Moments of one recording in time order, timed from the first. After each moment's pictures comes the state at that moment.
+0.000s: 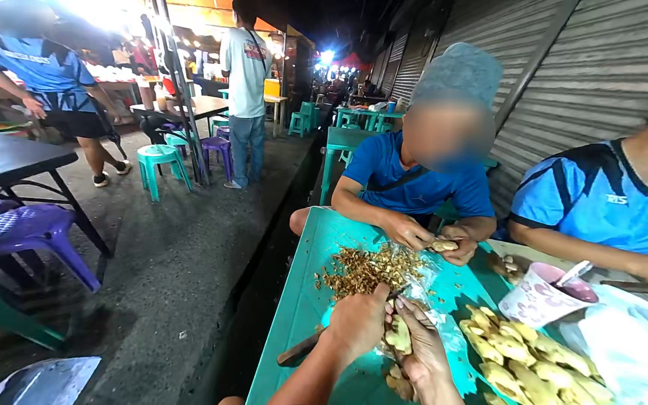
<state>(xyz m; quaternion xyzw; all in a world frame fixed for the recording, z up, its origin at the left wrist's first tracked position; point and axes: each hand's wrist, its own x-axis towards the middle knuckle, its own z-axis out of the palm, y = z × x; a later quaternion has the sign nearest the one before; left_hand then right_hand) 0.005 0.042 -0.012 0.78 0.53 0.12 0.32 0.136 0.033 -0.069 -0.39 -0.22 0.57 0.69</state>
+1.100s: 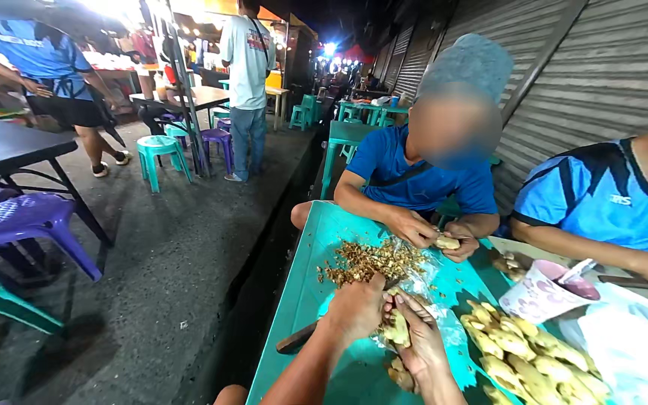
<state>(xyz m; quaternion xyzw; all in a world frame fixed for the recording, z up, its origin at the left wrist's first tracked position) -0.007 0.049 -0.014 0.78 0.52 0.14 0.33 0.135 0.034 -0.073 -0.40 -0.29 0.56 0.66</state>
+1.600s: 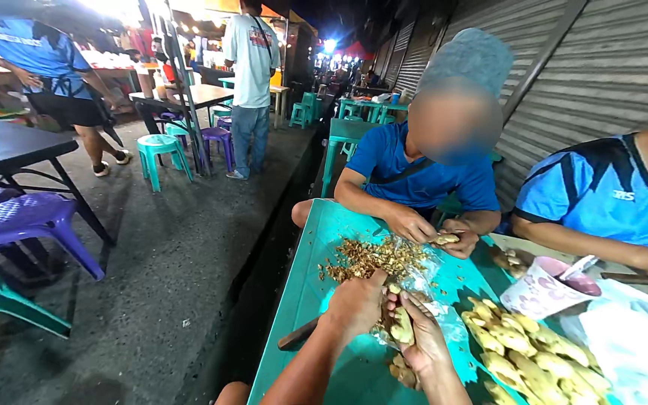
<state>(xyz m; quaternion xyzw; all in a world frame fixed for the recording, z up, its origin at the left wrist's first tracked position) -0.007 0.049 -0.013 0.78 0.52 0.14 0.32 0.141 0.037 -0.074 -0.38 -0.24 0.62 0.65</state>
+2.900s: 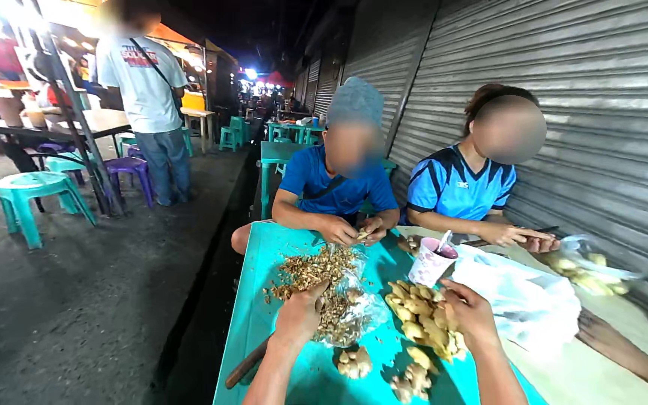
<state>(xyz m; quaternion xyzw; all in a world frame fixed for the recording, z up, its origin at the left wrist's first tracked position) -0.006 0.058 -0.024 0.75 0.56 0.13 0.33 0.336 0.009 -0.029 -0.69 -0.42 0.14 0.56</state>
